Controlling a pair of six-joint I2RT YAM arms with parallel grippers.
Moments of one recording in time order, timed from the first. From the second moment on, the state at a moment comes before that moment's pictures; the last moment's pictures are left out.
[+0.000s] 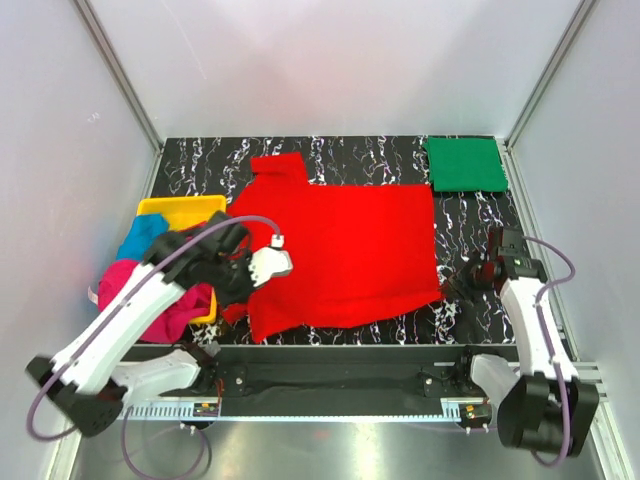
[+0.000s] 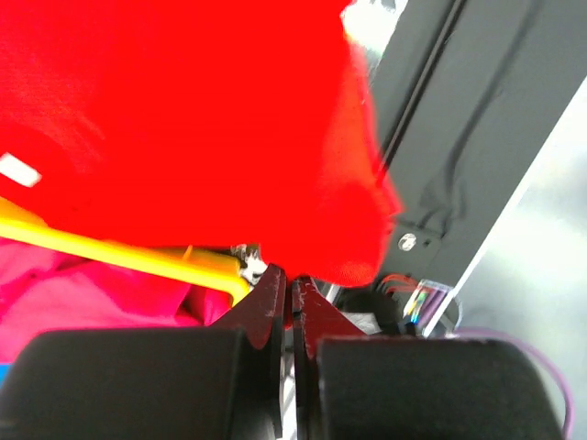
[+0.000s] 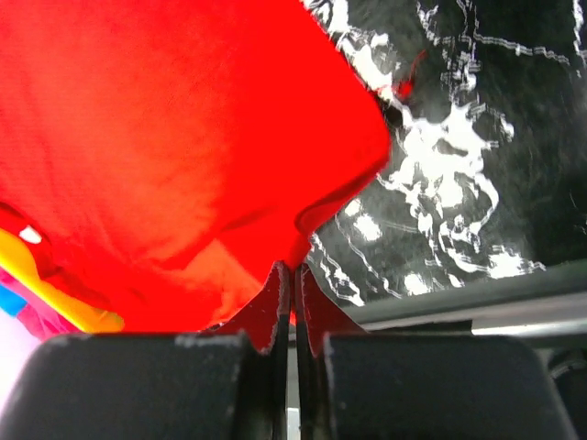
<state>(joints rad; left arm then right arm) -0.63 1.00 1.20 -1.37 0.27 0.53 -0.14 0.95 0.73 -0.92 -0.29 0.71</state>
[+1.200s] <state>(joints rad) -0.40 1.75 1.45 -0.56 -0.34 0.69 -0.14 1.66 1.01 -0.39 -0.21 0.62</state>
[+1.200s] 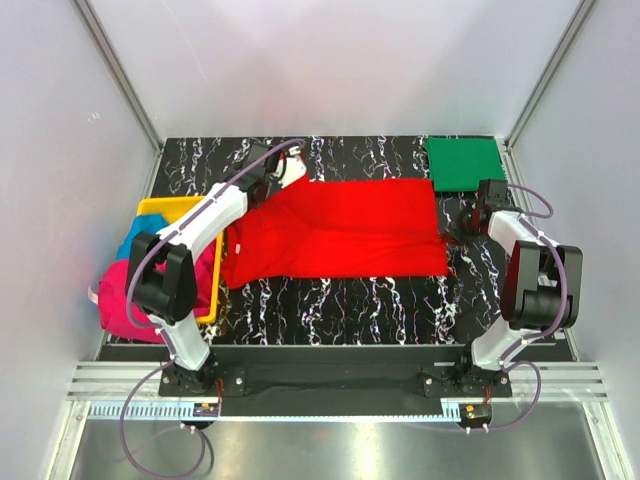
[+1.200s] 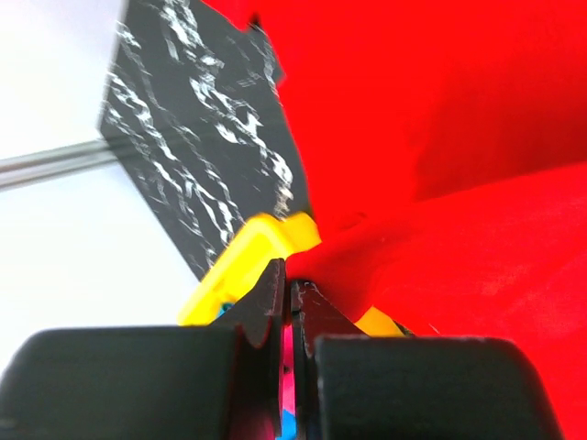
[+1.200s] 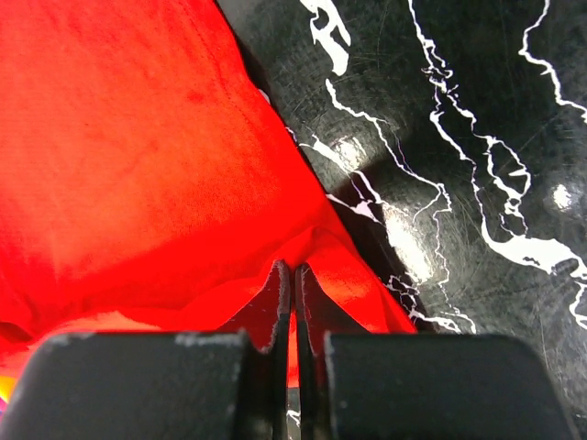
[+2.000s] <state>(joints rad) -0.40 1.90 1.48 -0.44 -0.36 0.77 -0.14 1.77 1.12 -0.42 -0.25 0.57</state>
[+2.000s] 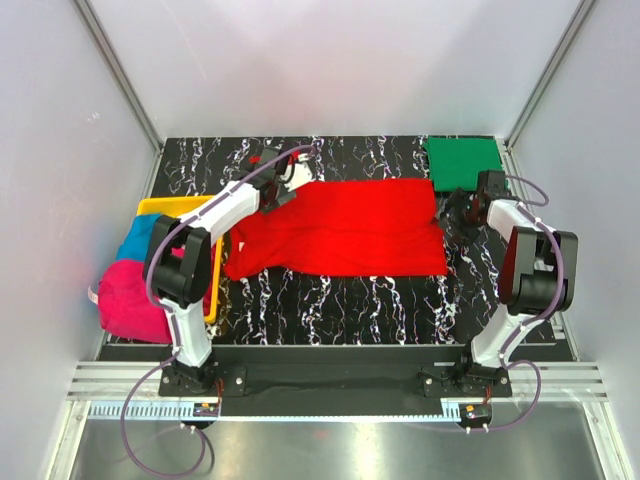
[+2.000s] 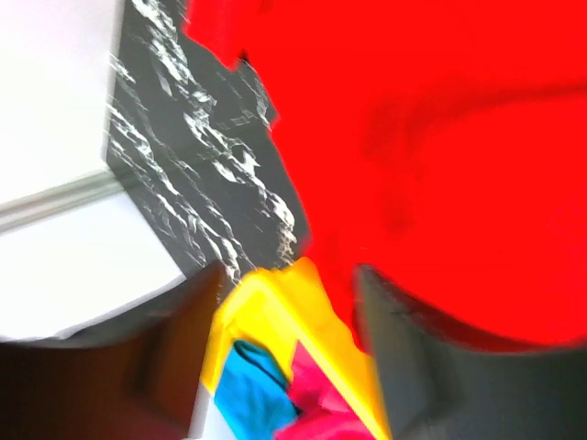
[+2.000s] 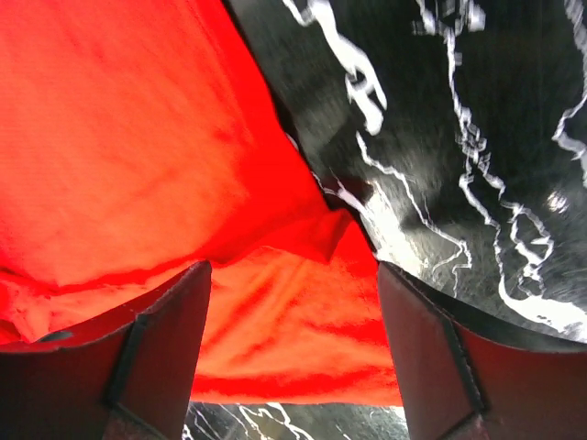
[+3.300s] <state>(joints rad) -0.44 1.47 0.92 -0.65 -0.14 0.46 -0.08 1.54 0.75 -0.39 -0.19 0.65</state>
